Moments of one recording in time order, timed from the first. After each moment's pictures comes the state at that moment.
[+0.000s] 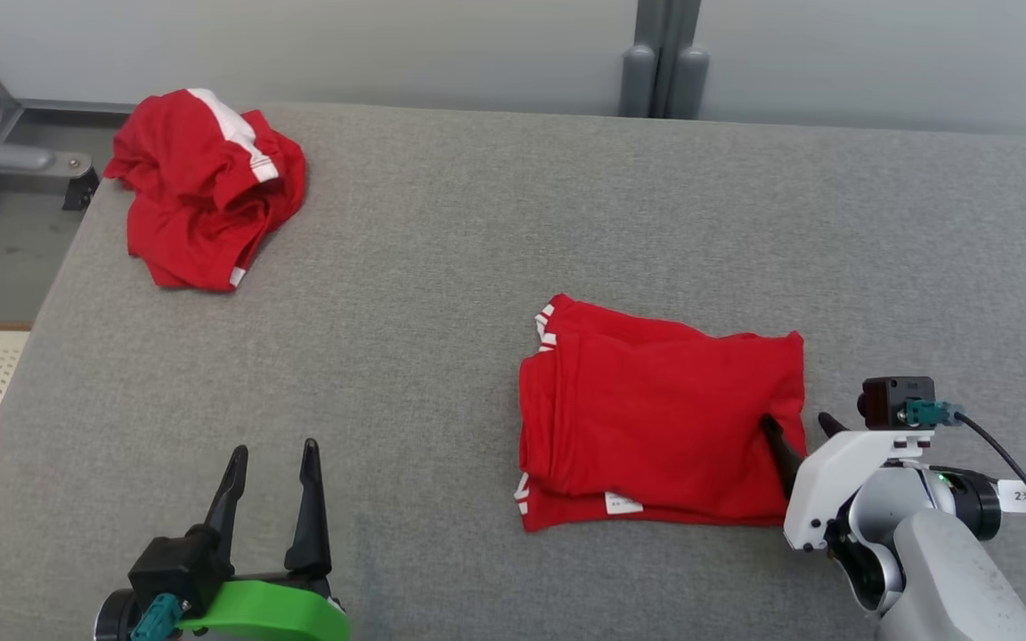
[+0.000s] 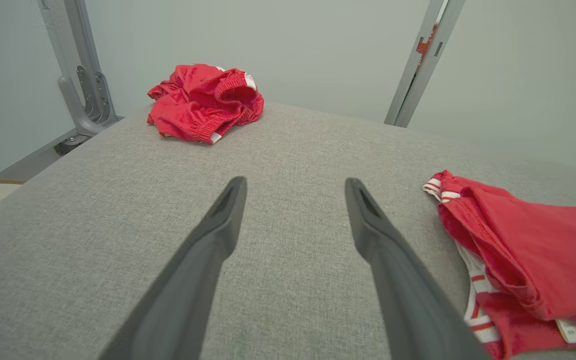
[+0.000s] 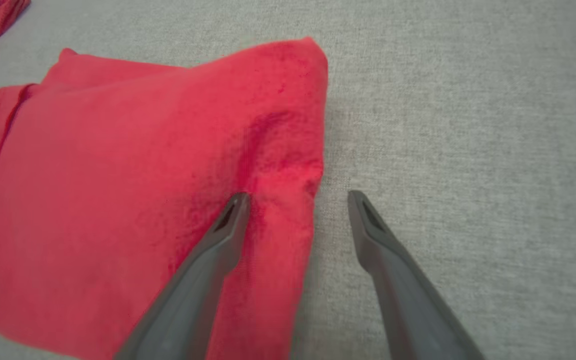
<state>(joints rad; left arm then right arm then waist) 0.01 0.10 -0.18 0.18 -0.35 0.01 -0.26 -0.27 -0.09 0.02 0.54 0.25 0.13 0.19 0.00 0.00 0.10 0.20</state>
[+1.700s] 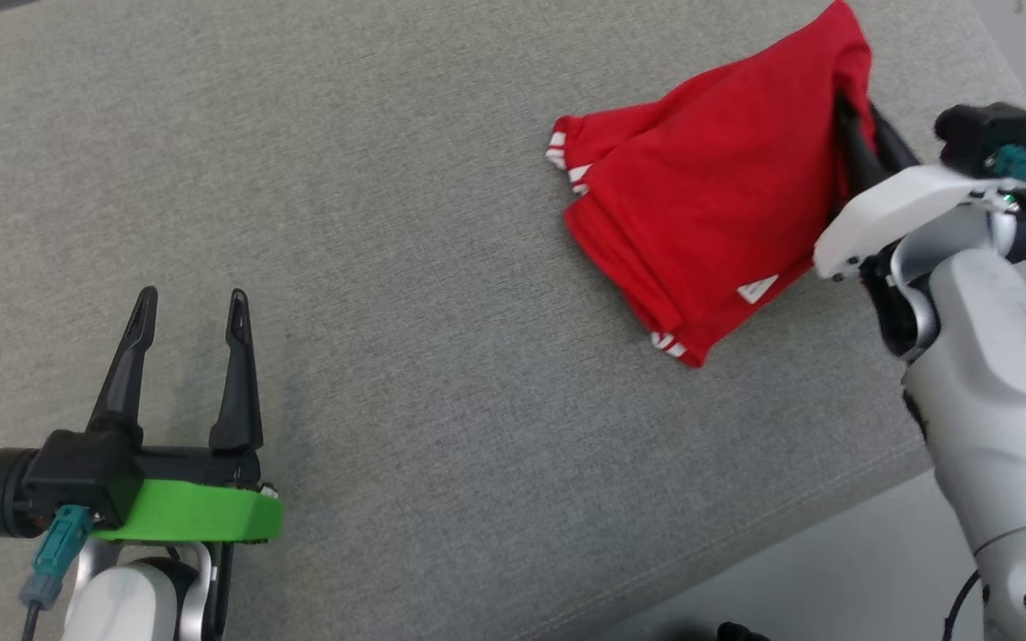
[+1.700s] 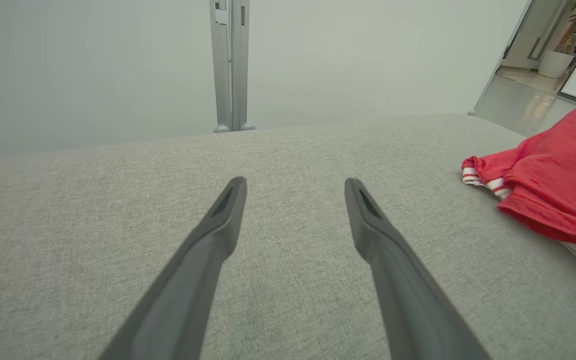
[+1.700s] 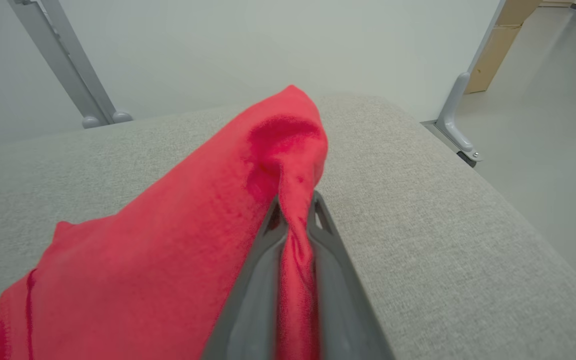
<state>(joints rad) -0.12 0.20 -0.13 -0.07 -0.24 0.01 -0.18 -0.77 -0.16 0.08 0.74 0.28 0.13 -0.15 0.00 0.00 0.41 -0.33</state>
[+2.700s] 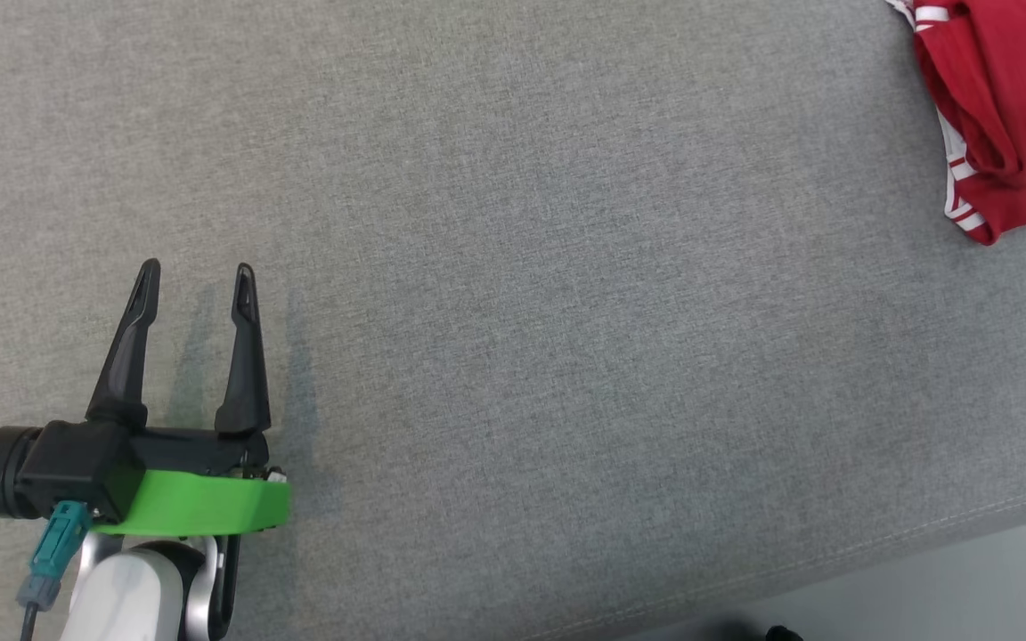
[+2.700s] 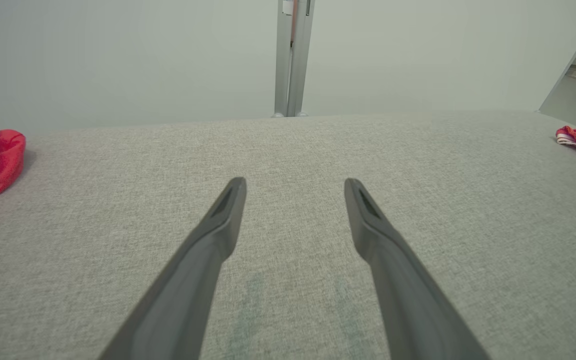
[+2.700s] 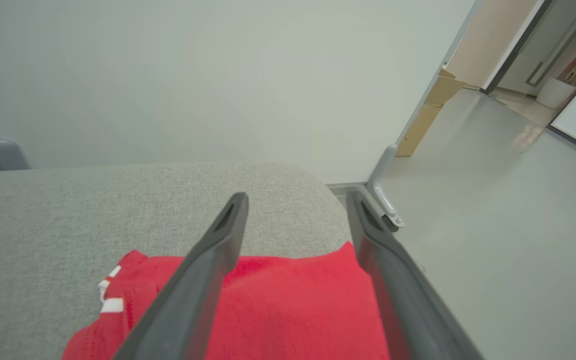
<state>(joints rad) -0.14 0.20 -0.15 -0.13 -0.25 0.03 -0.19 -1.02 -0.41 -0.20 0.95 0.04 0.13 -0.26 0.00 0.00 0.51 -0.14</state>
